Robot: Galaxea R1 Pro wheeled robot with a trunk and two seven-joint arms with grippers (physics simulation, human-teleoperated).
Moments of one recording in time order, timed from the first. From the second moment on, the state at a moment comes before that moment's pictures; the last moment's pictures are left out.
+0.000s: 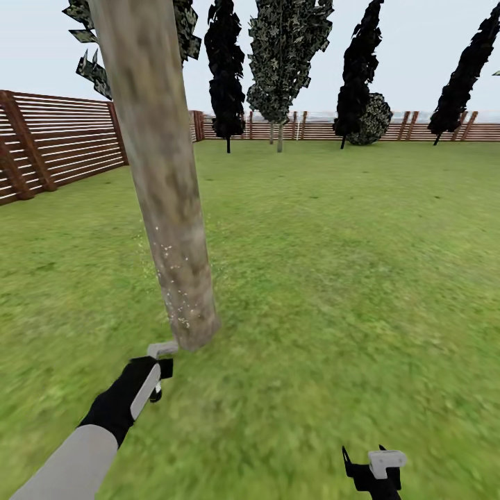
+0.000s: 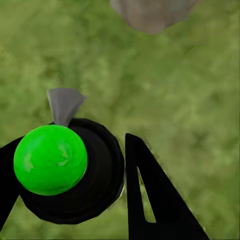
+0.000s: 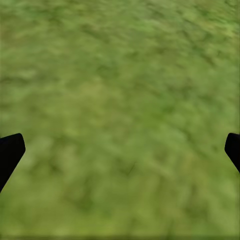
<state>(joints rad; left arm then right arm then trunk) -0.65 0.05 -0.08 -0.80 0.27 0.63 0.32 -0.38 -0.07 -0.42 -0.17 0.44 -0.67 0.00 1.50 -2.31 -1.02</state>
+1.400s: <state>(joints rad) -0.59 0.04 -0.09 -0.69 0.27 0.43 0.32 -0.38 -0.07 -0.42 -0.17 0.44 -0.67 0.00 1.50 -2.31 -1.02</state>
